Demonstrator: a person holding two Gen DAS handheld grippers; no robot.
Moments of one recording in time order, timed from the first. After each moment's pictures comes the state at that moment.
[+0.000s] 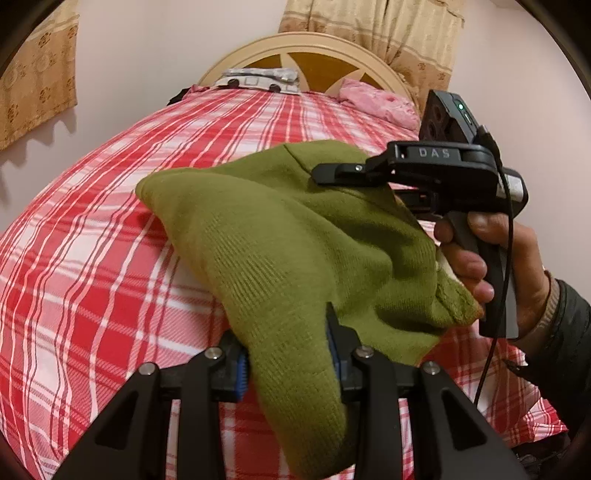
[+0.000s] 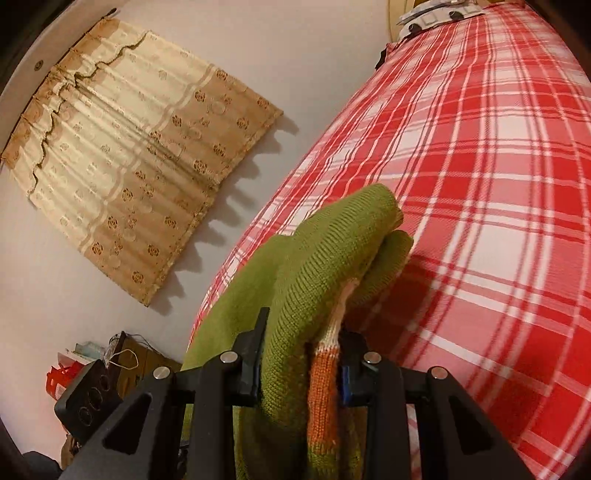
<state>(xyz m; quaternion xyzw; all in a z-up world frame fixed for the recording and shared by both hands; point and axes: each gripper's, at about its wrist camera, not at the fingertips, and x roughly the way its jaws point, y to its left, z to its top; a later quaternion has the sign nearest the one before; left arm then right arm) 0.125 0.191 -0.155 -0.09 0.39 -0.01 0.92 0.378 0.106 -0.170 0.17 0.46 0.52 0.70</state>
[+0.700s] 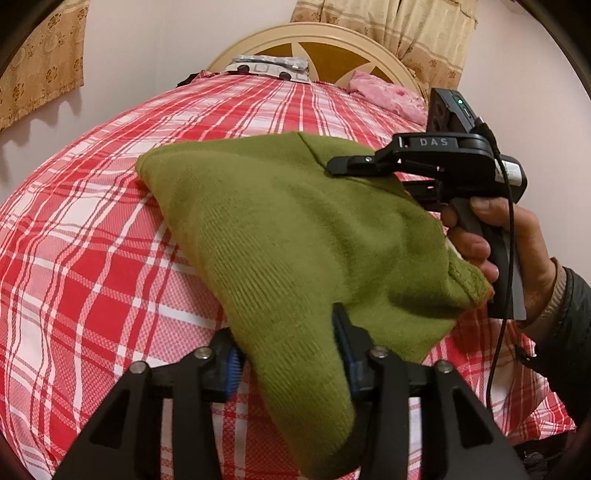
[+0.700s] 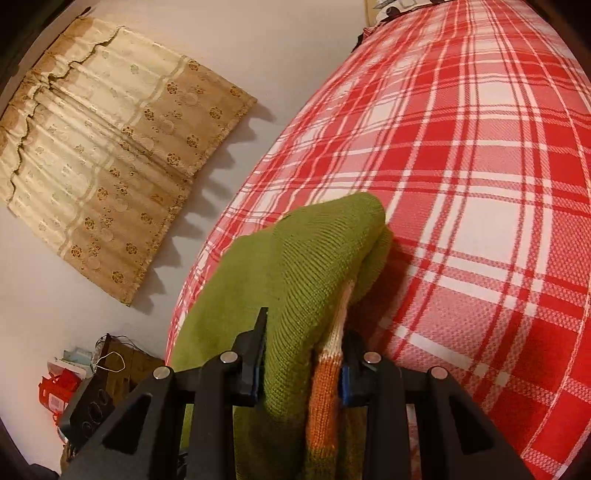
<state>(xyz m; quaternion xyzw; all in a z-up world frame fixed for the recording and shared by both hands) 0.117 0.197 -0.181 -0.10 0.41 -0.01 0.91 0.393 0.116 -0.204 0.16 0.50 0.49 0.70</state>
